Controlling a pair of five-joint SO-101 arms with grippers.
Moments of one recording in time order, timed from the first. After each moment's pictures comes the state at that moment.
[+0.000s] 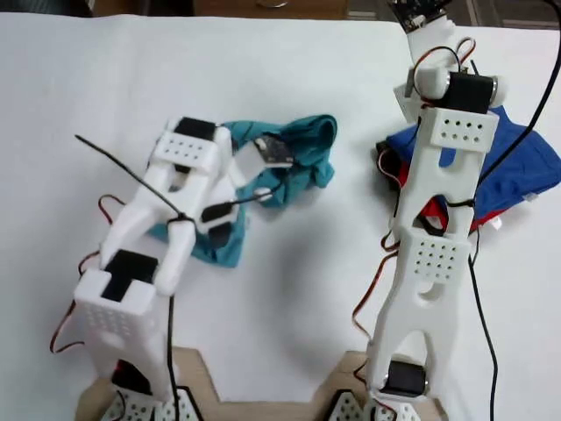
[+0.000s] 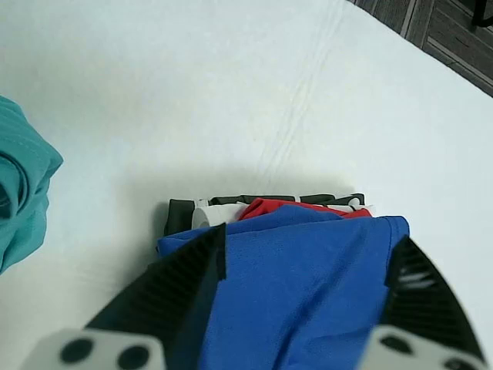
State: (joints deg) left arm 8.6 19.7 -2.3 90.7 -47.3; right arm 4.9 53.0 -92.7 100.4 35.5
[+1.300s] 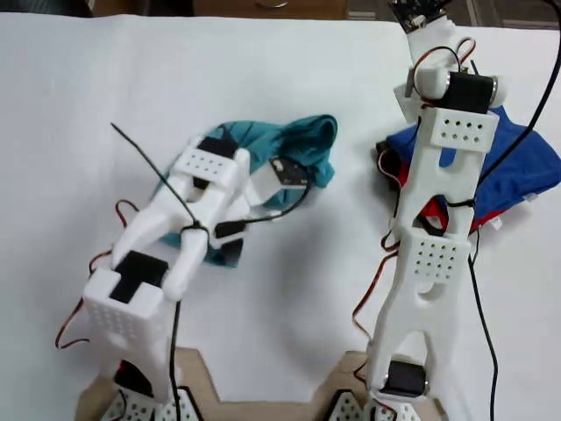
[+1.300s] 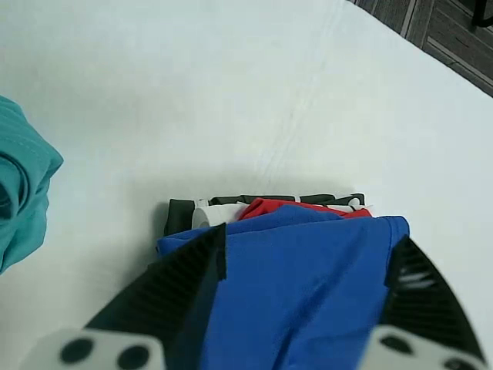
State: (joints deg) left arm 11.7 20.1 5.3 82.3 -46.0; right arm 4.9 53.0 -92.7 100.4 35.5
